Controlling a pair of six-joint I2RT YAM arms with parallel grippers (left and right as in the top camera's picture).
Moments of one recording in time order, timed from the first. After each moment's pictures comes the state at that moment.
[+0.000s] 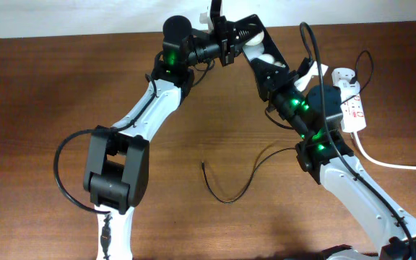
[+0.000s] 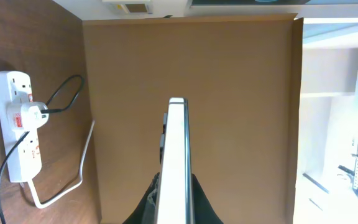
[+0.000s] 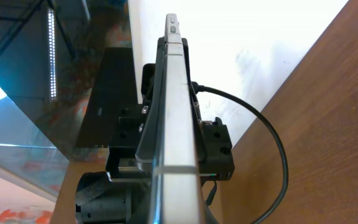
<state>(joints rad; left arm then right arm) -0.39 2.21 1.75 0.59 0.92 -1.62 0.25 1.40 0.83 0.55 -0.30 1.47</state>
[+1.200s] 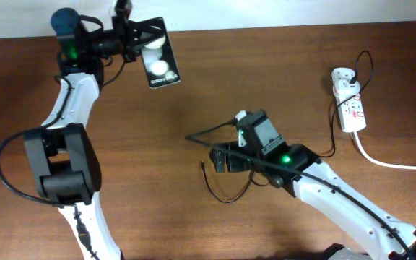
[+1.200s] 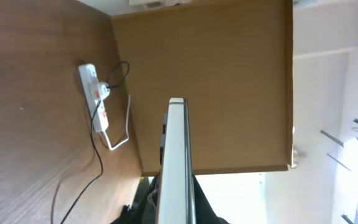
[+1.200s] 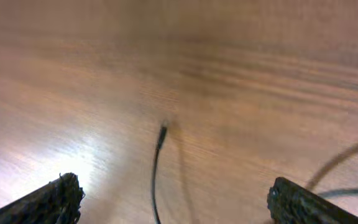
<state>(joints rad) 0.08 2.21 1.75 0.59 1.52 -1.51 0.60 1.40 0.93 -0.50 -0.14 0.50</state>
